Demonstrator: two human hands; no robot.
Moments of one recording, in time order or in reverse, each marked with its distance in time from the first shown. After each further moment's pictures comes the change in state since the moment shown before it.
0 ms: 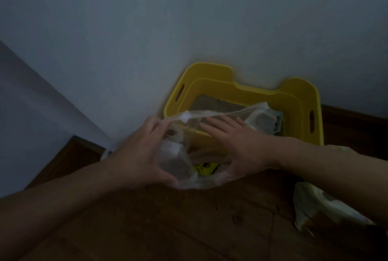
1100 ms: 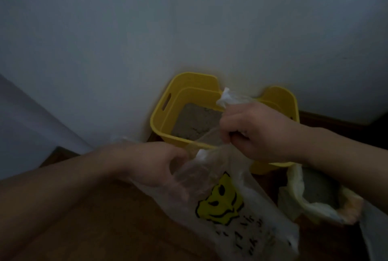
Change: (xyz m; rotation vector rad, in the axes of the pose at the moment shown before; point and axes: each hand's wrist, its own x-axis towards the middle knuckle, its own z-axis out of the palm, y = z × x) left_hand 0.036 0.057 -0.019 0.026 -0.595 0.126; right_hand -0.061 0.003 -0.068 0.091 0.545 -0.324
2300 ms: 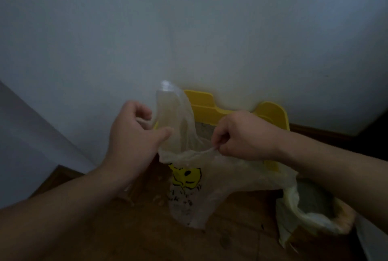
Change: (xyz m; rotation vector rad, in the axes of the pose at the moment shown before) left_hand -0.028 0.031 -0.013 -0.635 1.335 -0.140; right_hand 0.019 -0.012 -0.014 0.055 -0.186 0.519
